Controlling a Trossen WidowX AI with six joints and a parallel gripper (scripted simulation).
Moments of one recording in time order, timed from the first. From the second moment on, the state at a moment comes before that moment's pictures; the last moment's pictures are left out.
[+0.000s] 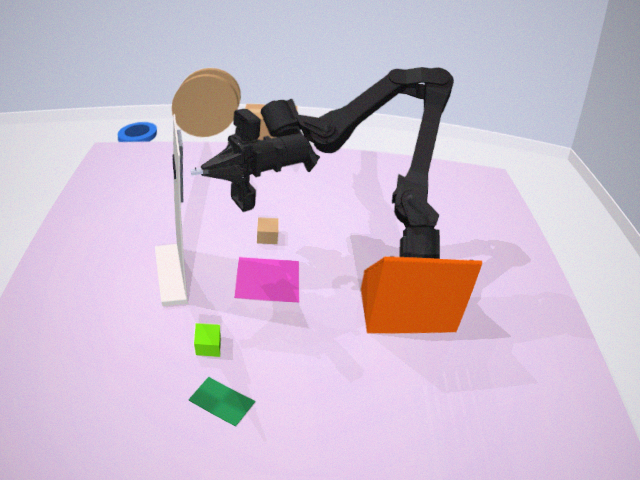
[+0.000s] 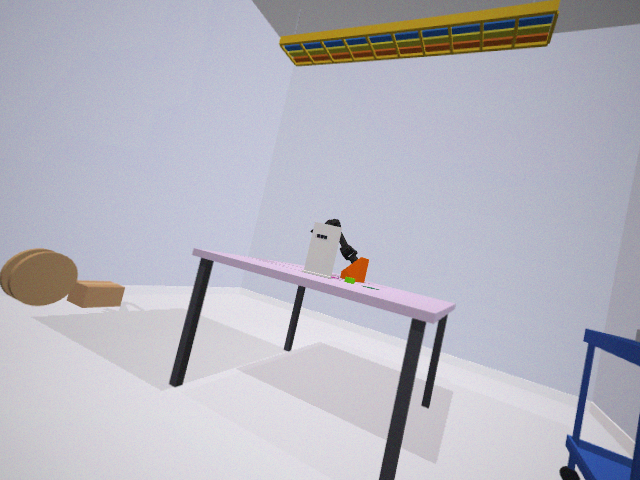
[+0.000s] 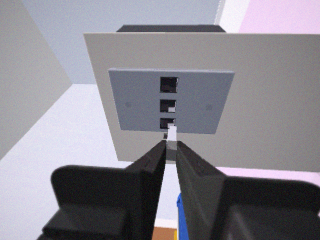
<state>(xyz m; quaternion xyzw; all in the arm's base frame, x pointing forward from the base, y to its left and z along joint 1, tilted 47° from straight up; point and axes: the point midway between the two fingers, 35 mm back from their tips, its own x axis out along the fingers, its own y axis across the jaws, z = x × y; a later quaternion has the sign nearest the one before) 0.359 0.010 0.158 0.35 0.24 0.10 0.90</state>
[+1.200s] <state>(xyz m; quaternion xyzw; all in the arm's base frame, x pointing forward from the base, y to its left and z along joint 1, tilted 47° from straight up) 0.342 0.005 0.162 0.35 0.24 0.10 0.90</state>
